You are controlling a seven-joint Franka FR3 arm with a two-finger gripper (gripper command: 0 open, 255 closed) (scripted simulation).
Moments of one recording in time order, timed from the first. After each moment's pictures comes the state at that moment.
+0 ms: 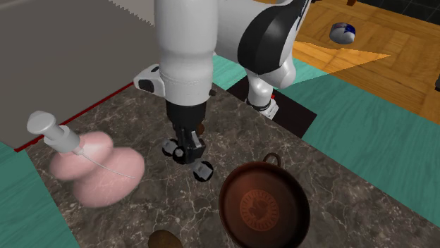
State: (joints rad) arm -0.06 -0.32 0.24 -2.06 0.10 2.00 0.46
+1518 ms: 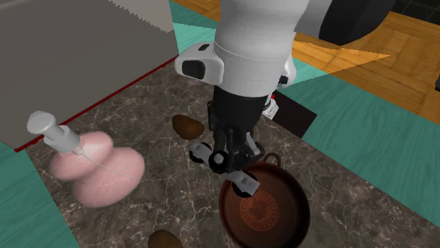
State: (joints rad) arm 0.00 -0.28 0.37 -1.81 0.07 1.80 0.67
